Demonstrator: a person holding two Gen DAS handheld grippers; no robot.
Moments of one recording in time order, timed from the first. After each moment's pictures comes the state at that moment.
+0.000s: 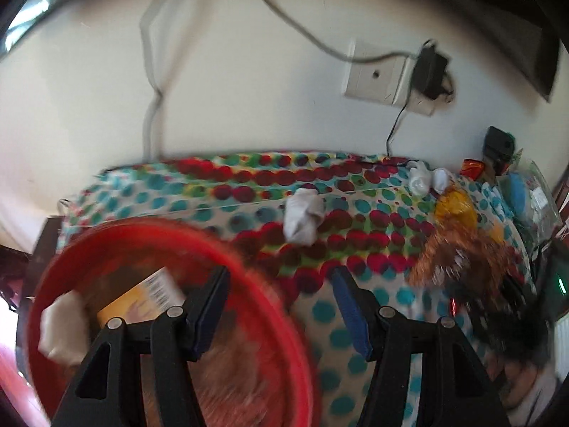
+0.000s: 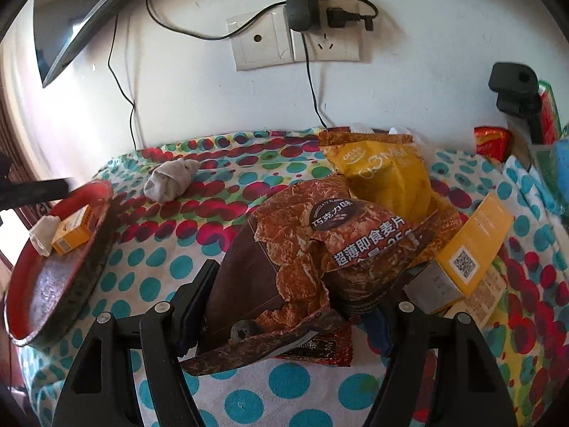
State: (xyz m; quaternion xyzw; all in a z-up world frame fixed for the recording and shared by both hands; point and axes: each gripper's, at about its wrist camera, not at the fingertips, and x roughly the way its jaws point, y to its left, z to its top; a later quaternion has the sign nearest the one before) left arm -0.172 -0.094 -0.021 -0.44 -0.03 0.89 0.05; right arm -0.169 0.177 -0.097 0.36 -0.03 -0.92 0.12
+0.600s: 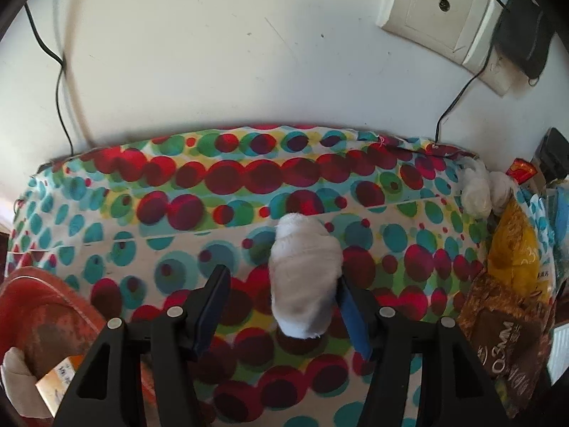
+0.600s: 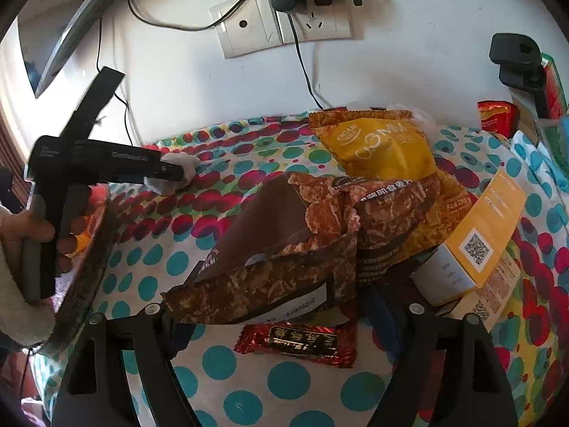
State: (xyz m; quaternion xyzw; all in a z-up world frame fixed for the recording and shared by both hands) left arm -0.287 -0.054 -0.088 -0.53 -0.04 0.85 0.04; right arm -0.177 0.182 -0.108 0.39 -0.07 -0.91 0.14
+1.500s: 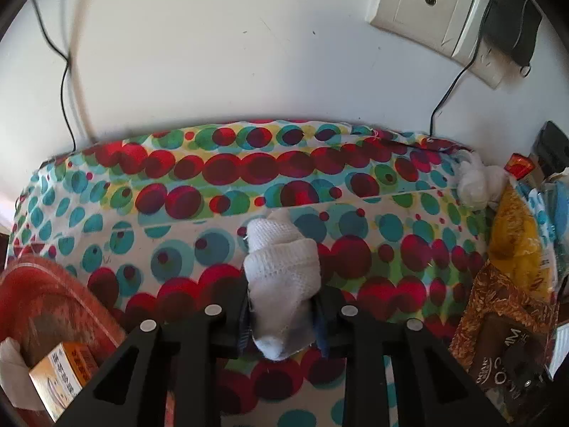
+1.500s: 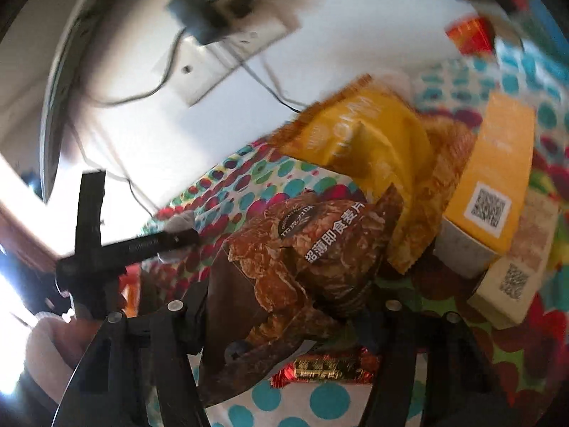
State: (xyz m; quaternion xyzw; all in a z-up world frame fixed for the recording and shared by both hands) left arm -0.268 -0.060 -0.089 -0.51 -0.04 0.86 0.04; right arm -0.194 0.206 -0.103 0.38 -0.23 -0.88 0.14
